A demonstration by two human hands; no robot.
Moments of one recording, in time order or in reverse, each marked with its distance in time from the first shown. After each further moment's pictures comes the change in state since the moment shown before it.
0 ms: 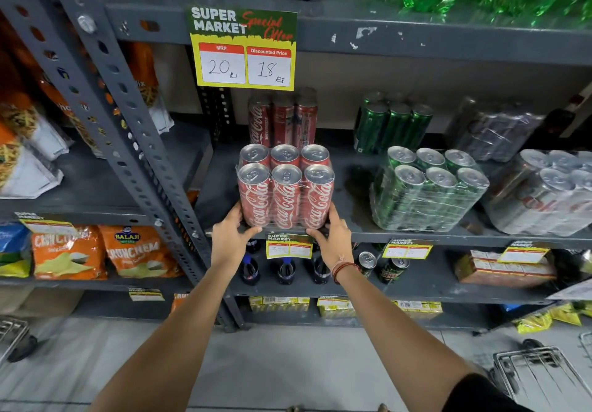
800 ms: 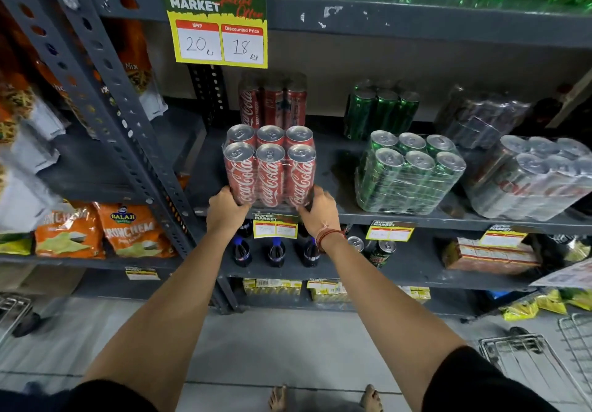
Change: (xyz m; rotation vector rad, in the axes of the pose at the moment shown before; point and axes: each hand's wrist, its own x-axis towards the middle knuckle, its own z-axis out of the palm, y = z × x) left_hand -0.004 0.048 0.004 0.295 -0.006 -0.220; right_hand 0.000 -0.030 -0.025 -0.214 -0.057 -0.026
